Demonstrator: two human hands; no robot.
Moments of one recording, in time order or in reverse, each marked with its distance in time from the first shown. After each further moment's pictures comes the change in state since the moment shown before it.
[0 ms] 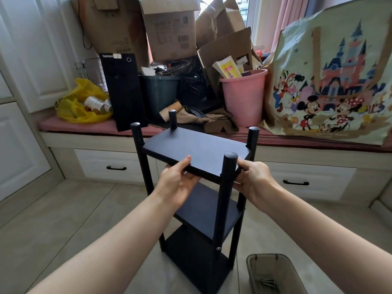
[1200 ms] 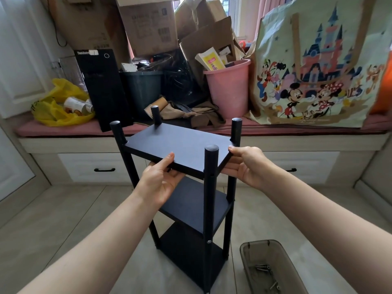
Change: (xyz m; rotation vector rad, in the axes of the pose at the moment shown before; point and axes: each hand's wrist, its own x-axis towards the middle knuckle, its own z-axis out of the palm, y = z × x) left_hand 0.007 0.000 -0.008 0.099 -0.040 -0.005; right_hand 0.023 -0.013 -0.028 0.069 -0.083 0.031
